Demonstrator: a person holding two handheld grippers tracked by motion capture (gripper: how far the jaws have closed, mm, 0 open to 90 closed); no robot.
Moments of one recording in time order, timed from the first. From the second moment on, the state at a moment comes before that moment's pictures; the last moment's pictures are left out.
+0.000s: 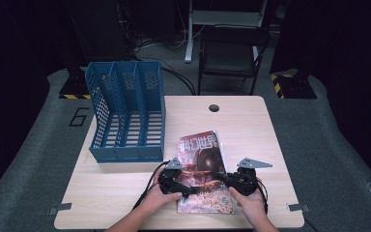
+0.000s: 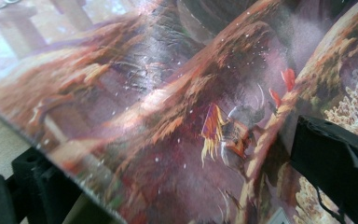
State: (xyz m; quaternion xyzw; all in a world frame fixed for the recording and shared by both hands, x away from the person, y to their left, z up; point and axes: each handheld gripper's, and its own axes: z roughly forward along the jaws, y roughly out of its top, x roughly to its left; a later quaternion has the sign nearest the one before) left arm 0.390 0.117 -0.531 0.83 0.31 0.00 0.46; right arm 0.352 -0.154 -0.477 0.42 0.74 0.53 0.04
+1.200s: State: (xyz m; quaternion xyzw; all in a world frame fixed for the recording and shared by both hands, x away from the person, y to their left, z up) left arm 0.394 0.128 -0.529 0.81 0.36 -0.01 0.47; right arm 0.362 -0.154 -0.487 0.44 0.74 0.51 0.03
